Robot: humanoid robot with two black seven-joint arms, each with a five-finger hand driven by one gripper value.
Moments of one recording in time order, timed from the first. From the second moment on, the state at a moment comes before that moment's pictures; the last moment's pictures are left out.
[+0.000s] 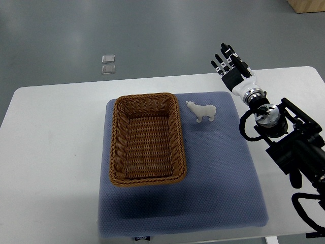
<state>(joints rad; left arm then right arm) -0.05 0.00 -0.17 -0.24 0.04 -0.02 0.14 0.70 -0.05 1.09 0.71 0.02 0.10 0.16</state>
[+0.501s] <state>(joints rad) -0.05 0.00 -0.17 -0.24 0.04 -0.02 0.14 0.71 -0.08 1.06 0.71 -0.02 0.10 0.16</state>
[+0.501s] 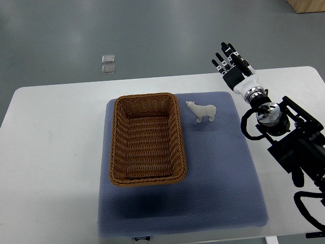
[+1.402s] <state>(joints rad) -0.05 0.00 -0.17 -0.25 0.05 -0.02 0.14 1.43 -0.36 -0.07 0.73 -0.83 0.45 -0.13</state>
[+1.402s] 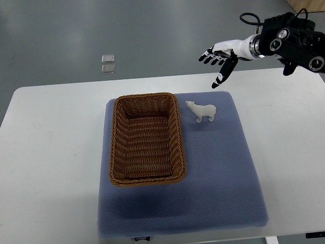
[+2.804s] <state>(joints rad) -0.06 0.00 -0.17 -0.25 0.04 -0.02 0.14 1.22 -0.20 -0.14 0.72 -0.85 0.22 -0.13</state>
